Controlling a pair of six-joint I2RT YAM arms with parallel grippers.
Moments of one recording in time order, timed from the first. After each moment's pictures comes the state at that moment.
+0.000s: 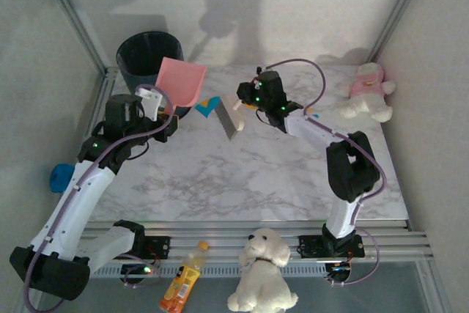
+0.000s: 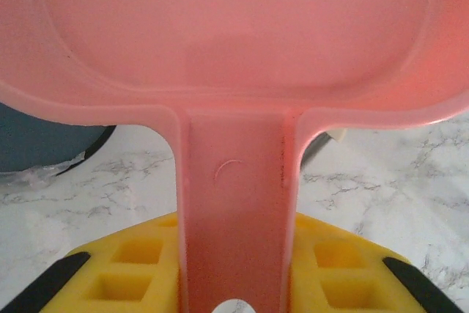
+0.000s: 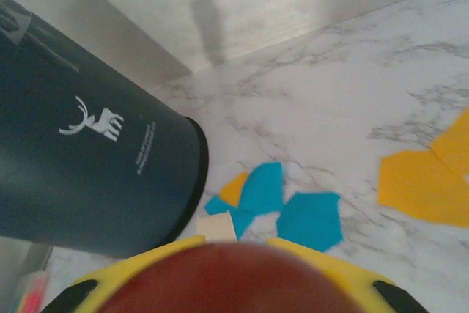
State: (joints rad) left arm -0.22 1.02 1.08 -0.61 0.28 -0.09; right arm 0.54 1.85 1.37 0.05 -0.06 0.66
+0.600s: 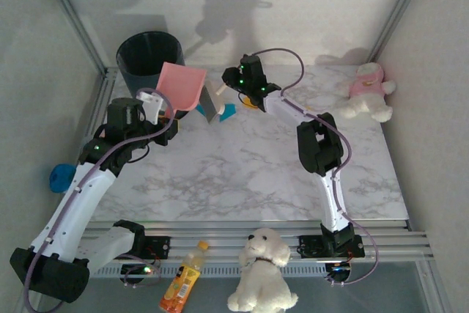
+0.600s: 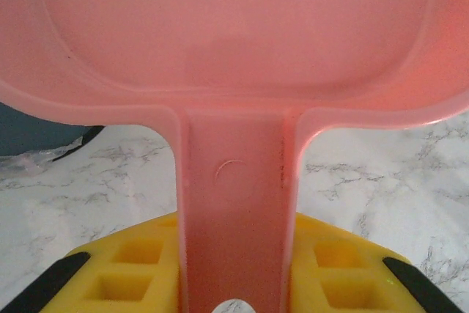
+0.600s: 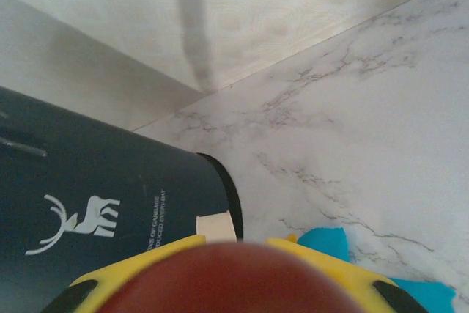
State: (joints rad) left arm -0.22 1.00 1.04 -0.61 0.27 -0.10; right arm 0.54 2.25 1.88 -0.06 -0.10 0.83
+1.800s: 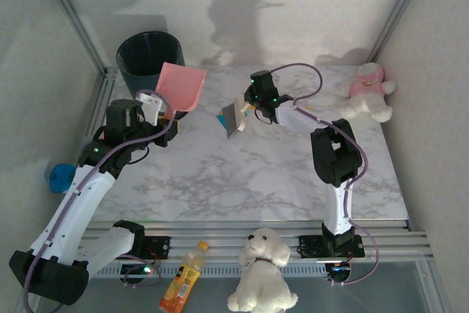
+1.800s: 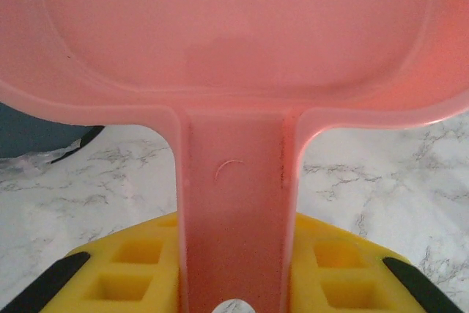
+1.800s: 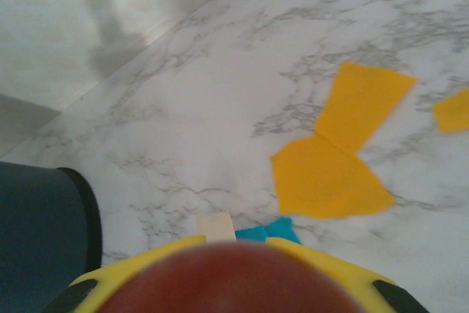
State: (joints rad) left arm -0.22 0.98 1.02 -0.60 0.28 -0.10; right arm 0.52 2.00 1.50 -0.16 0.18 0.85
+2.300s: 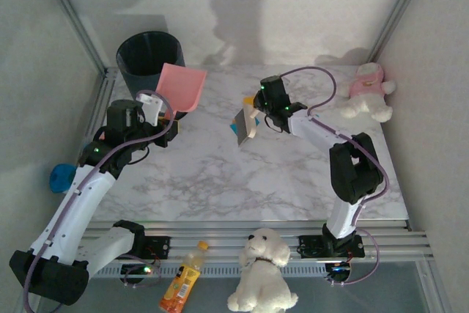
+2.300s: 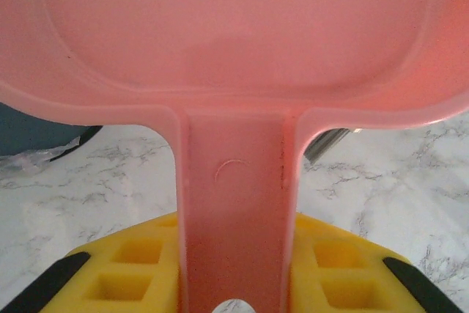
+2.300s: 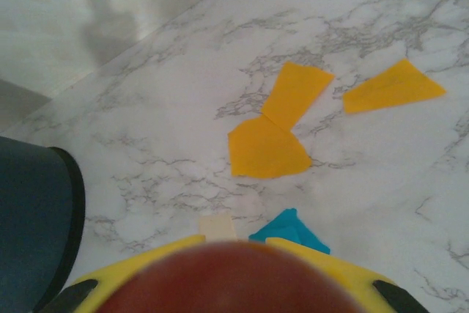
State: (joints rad) left arm -0.22 0.98 1.02 -0.60 0.28 -0.10; right arm 0.52 1.79 1.32 -0.17 0.20 0.79
